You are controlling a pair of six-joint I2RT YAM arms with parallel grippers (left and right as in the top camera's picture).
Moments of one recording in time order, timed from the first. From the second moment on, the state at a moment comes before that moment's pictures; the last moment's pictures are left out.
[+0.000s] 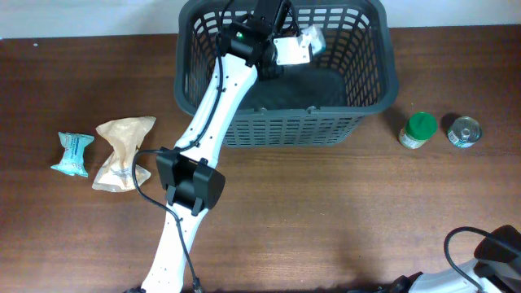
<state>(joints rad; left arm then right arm) -0.47 2.51 2.73 -1.19 -0.09 1.03 -0.83 1.80 2.48 -1.61 -0.25 0.24</state>
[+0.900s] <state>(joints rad) 0.11 1.77 2.68 -1.48 -0.06 0.45 -0.83 1.80 2.48 -1.61 -0.25 0.24</state>
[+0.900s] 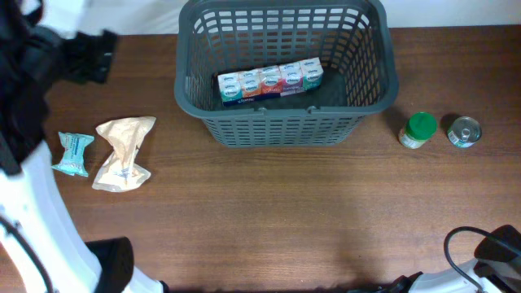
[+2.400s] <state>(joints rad) 0.30 2.10 1.47 -0.86 -0.04 0.24 -0.83 1.80 2.48 -1.61 -0.25 0.24</state>
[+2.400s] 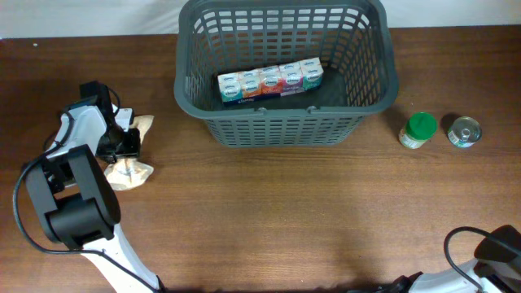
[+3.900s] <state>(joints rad) -0.45 2.27 2.86 -1.24 0.28 1.02 -0.83 1.80 2.48 -1.62 -0.25 0.24</state>
